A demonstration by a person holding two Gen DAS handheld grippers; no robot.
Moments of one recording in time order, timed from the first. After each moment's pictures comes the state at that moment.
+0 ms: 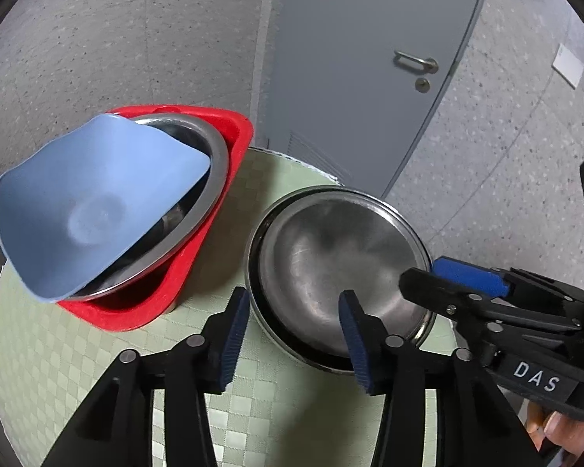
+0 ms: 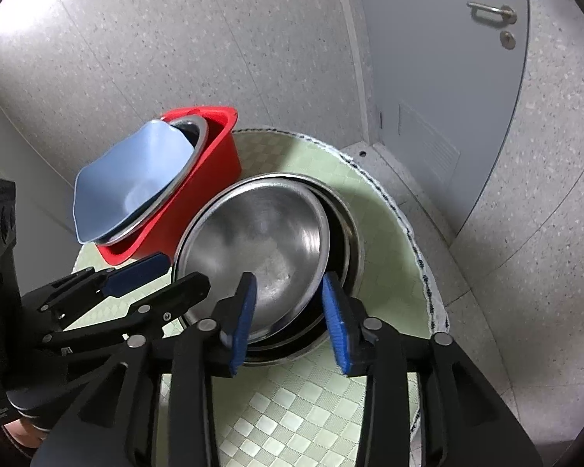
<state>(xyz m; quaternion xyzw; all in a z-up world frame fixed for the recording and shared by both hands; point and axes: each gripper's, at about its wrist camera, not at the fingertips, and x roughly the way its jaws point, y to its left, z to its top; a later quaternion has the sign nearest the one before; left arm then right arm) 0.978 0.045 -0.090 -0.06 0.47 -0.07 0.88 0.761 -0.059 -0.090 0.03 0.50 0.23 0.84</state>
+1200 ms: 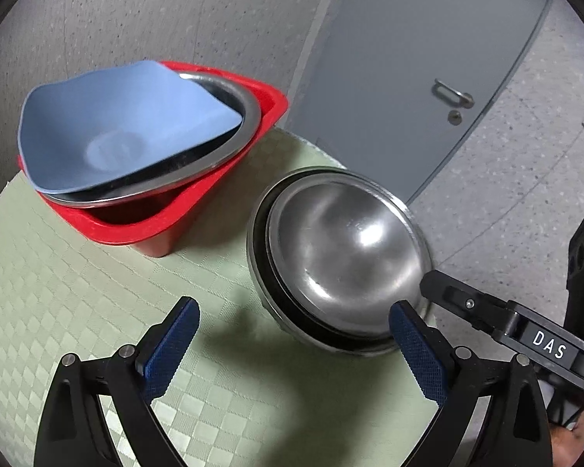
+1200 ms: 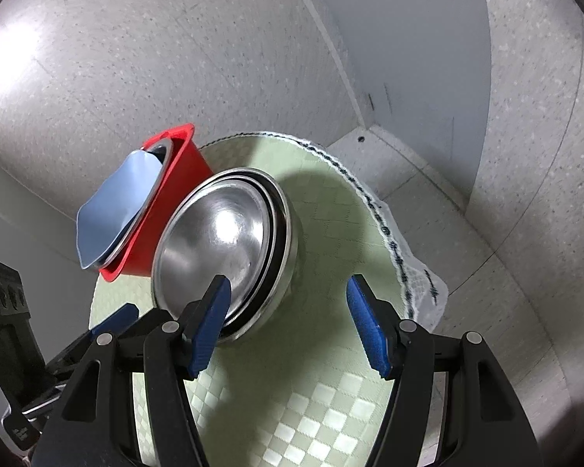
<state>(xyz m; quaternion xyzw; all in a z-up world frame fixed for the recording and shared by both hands) 0.944 0.051 -0.105 -0.16 0.47 -0.01 0.87 0.766 -0.110 -0.114 0.13 0.52 0.22 0.82</state>
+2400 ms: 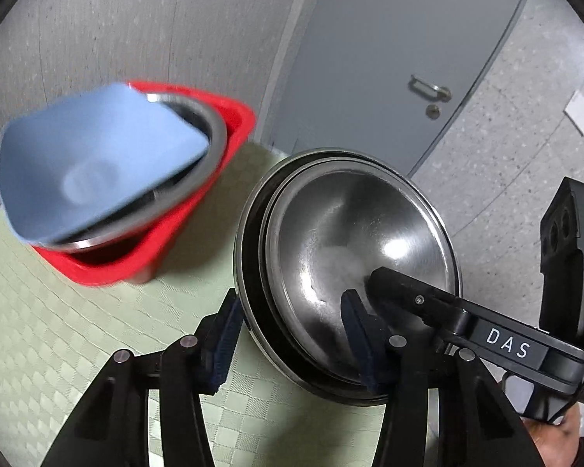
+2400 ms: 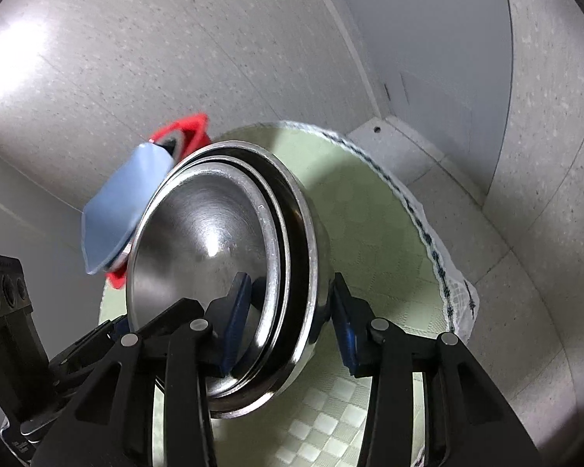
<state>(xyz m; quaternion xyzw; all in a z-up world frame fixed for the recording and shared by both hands) 0.976 0.045 -0.093 -0.14 0.46 -0.05 0.88 0.774 -0.088 -0.112 0.14 0.52 0.25 0.80</state>
